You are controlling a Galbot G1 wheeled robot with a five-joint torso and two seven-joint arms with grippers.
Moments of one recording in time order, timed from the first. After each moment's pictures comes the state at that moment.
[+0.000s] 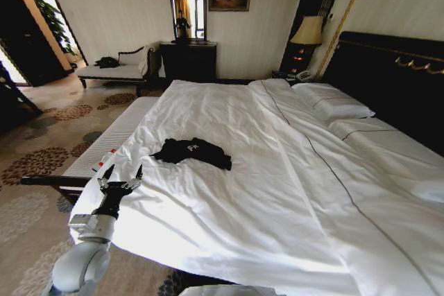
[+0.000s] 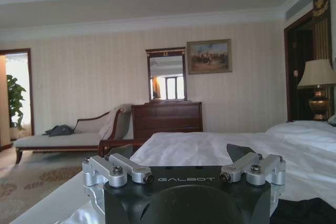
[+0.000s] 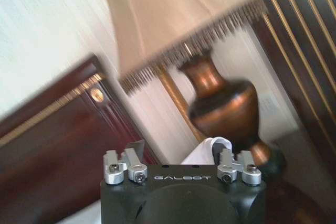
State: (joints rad) left arm 1.67 -1.13 -0.78 -2.25 -0.44 0.00 -0.08; right arm -1.72 1.19 1.71 1.98 1.23 0.05 0.80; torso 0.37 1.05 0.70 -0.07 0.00
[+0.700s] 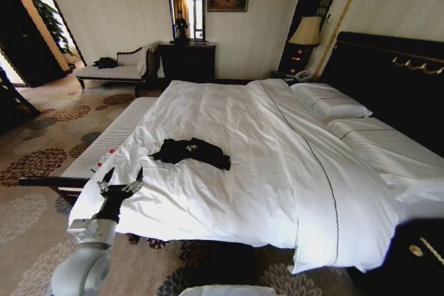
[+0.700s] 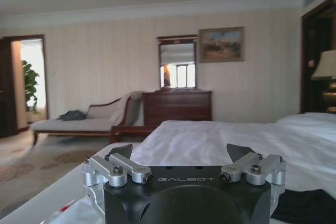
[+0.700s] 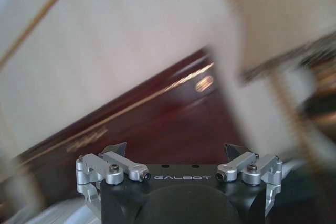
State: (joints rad) left arm 1.77 -1.20 -0.85 -2.34 -0.46 0.07 -0.11; right arm -1.63 1.21 1.46 2.22 1.02 -0.05 0.73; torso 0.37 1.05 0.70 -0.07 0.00
